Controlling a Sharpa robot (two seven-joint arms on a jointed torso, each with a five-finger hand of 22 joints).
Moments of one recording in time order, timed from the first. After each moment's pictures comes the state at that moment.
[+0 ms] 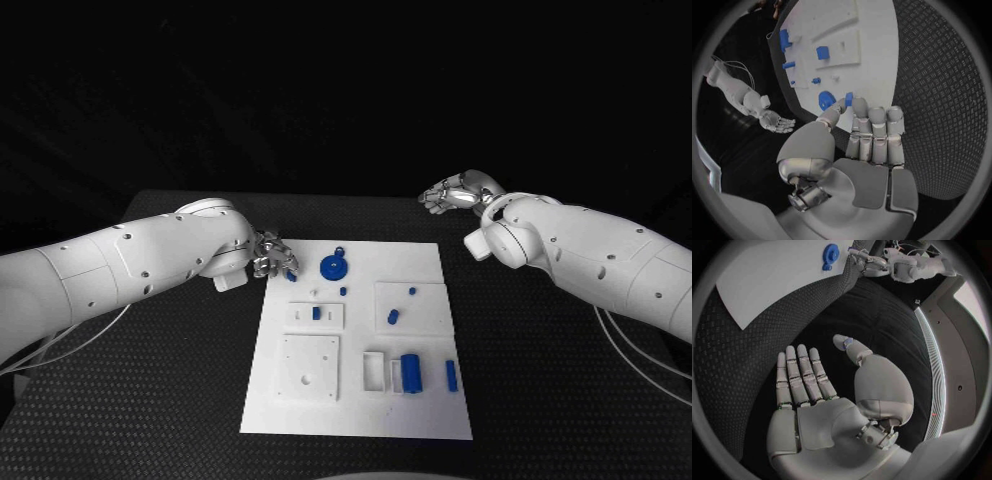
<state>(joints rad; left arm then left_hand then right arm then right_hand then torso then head) 1.35 -0.62 -0.19 1.14 -0.93 0.12 -0.46 0.94 0.06 0.43 -0.29 0.33 1.11 0.03 0.36 0.69 1.32 -0.04 0.81 0.67 1.12 -0.12 1.22 0.72 0.06 0.91 -0.12 1.00 1.31 1.23 -0.57 0.03 0.95 -0.65 -0.26 0.02 0.97 -0.15 0.53 -0.20 0.55 0.79 0.20 0.30 0.38 0.91 0.19 0.31 0.07 0.76 0.21 0.39 0.35 0.18 0.46 0.23 0.34 1.08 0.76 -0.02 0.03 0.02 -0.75</state>
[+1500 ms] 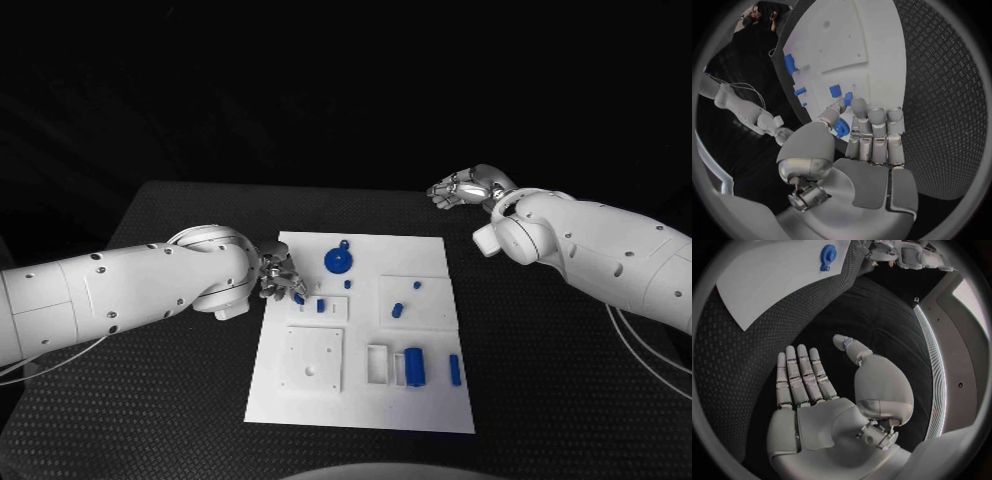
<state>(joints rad) 1.34 -0.77 -0.24 1.46 -1.03 0.00 -0.49 0.94 0.05 0.41 -0.29 0.33 1.13 0.02 0.36 0.69 1.34 -0.05 0.81 0.68 1.14 -0.12 1.22 0.72 0.06 0.92 -0.13 1.01 1.31 1.22 -0.59 0.03 0.98 -0.63 -0.26 0.02 0.97 -0.15 0.53 -0.20 0.55 0.79 0.20 0.30 0.38 0.91 0.19 0.31 0.07 0.76 0.21 0.39 0.35 0.18 0.46 0.23 0.34 1.08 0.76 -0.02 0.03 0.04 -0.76</state>
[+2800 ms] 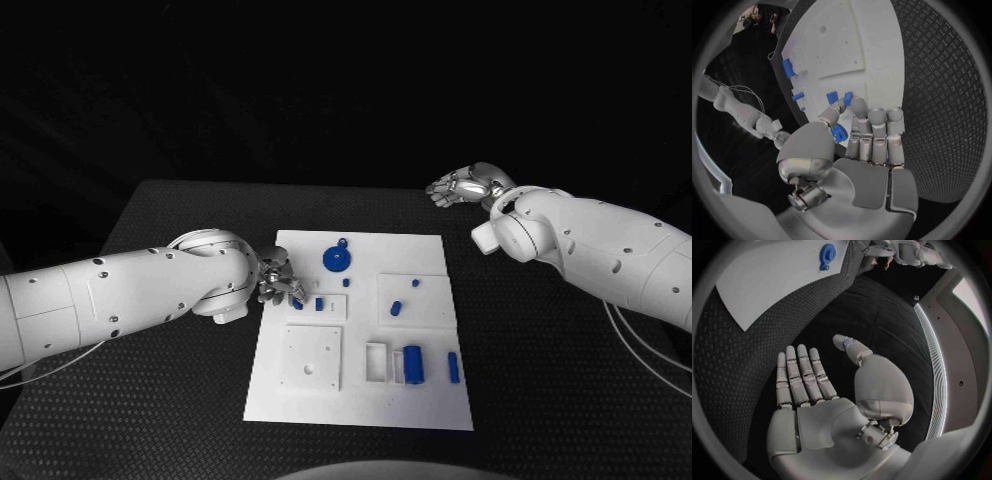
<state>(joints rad) 1.32 -0.77 -0.24 1.45 -1.04 0.02 -0.49 0.94 0.05 0.41 -0.29 0.34 1.12 0.03 0.40 0.69 1.34 -0.05 0.81 0.68 1.15 -0.12 1.23 0.72 0.06 0.92 -0.13 1.01 1.31 1.22 -0.59 0.03 0.97 -0.61 -0.26 0.02 0.97 -0.15 0.53 -0.20 0.55 0.79 0.20 0.30 0.38 0.91 0.19 0.31 0.07 0.76 0.21 0.39 0.35 0.18 0.46 0.23 0.34 1.09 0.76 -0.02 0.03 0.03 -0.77</state>
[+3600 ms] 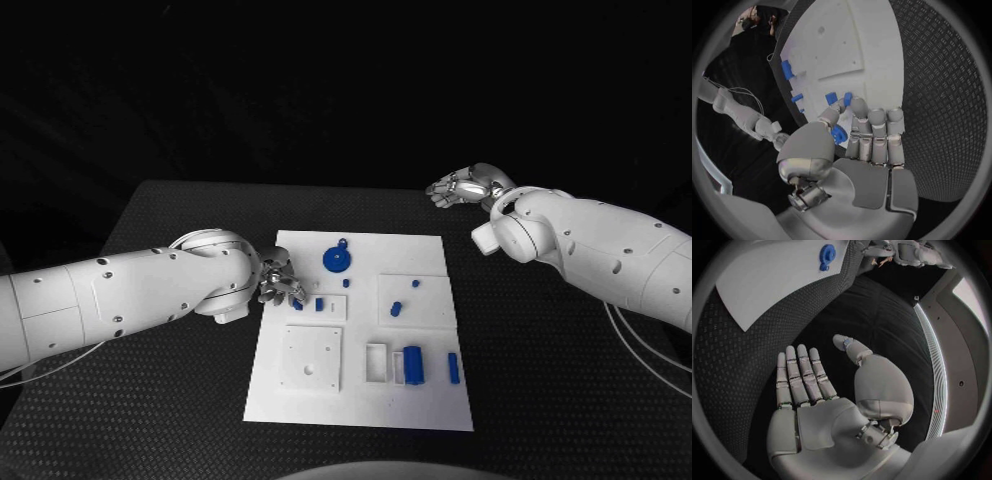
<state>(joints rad) 1.32 -0.76 -0.24 1.44 -1.06 0.03 -0.49 0.94 0.05 0.41 -0.28 0.33 1.13 0.03 0.40 0.69 1.34 -0.05 0.81 0.68 1.15 -0.12 1.23 0.72 0.06 0.93 -0.13 1.01 1.31 1.22 -0.59 0.03 0.97 -0.61 -0.25 0.02 0.97 -0.15 0.53 -0.20 0.55 0.79 0.20 0.30 0.38 0.91 0.19 0.31 0.07 0.75 0.21 0.39 0.35 0.18 0.46 0.23 0.34 1.09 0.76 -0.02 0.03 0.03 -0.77</state>
